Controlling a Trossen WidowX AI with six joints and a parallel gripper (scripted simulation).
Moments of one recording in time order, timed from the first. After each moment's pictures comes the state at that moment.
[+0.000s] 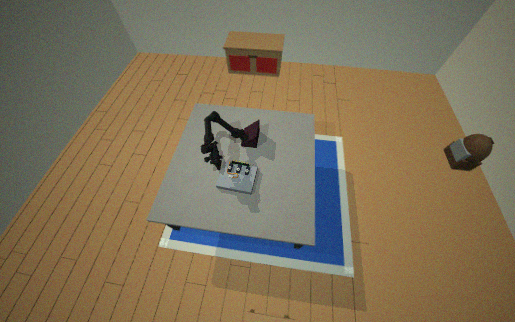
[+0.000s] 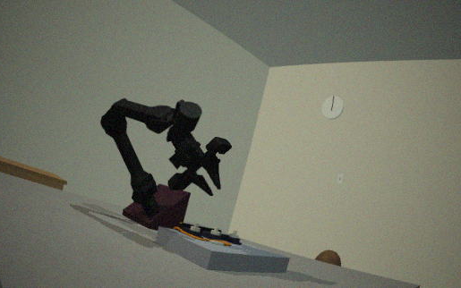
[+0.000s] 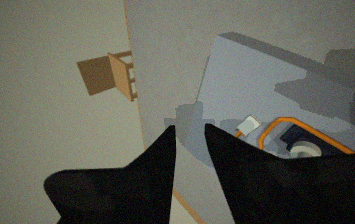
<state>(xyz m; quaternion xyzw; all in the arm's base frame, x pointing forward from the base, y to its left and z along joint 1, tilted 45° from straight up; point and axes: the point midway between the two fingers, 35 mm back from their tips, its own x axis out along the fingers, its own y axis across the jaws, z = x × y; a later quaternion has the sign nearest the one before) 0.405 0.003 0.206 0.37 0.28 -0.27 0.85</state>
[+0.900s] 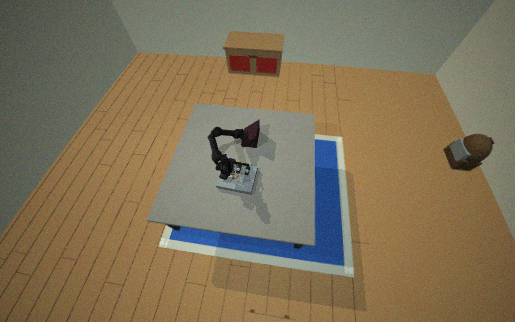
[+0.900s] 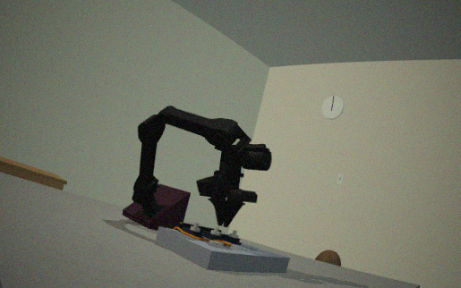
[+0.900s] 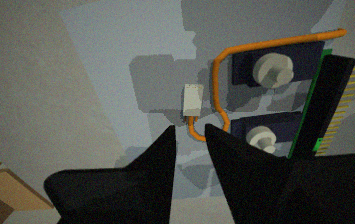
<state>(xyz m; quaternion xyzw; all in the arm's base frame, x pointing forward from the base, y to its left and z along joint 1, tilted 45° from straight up) 0.412 0.009 0.102 0.39 0.22 -0.63 0.63</state>
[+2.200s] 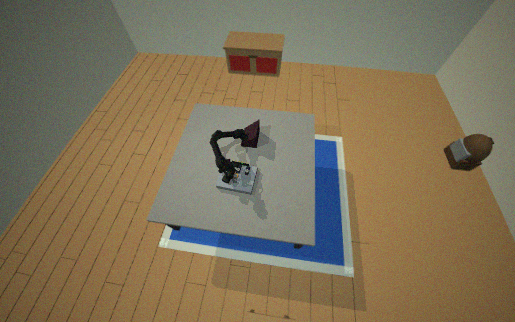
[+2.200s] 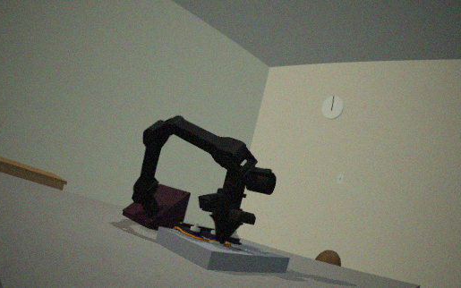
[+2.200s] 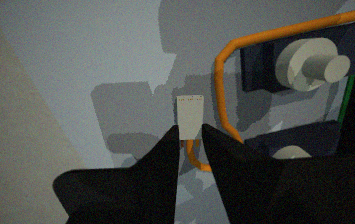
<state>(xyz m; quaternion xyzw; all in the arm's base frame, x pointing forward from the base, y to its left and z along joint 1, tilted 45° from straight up) 0.412 -0.017 0.061 0.37 0.18 -0.68 0.61</state>
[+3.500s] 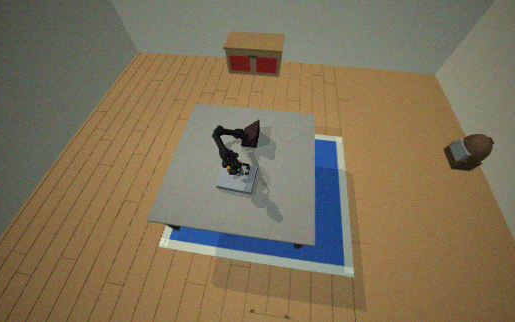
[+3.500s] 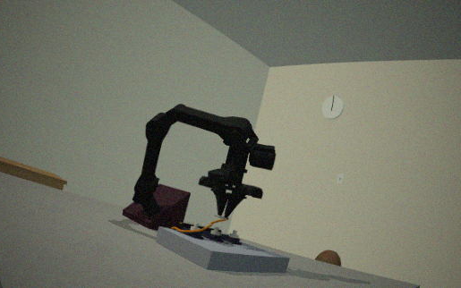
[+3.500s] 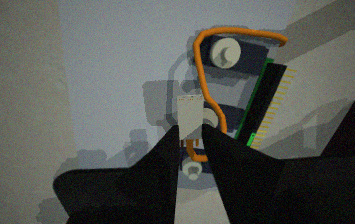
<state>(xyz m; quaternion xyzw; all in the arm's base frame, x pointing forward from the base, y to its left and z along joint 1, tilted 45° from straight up) 0.370 0.053 0.090 0.24 0.31 -0.62 0.67</state>
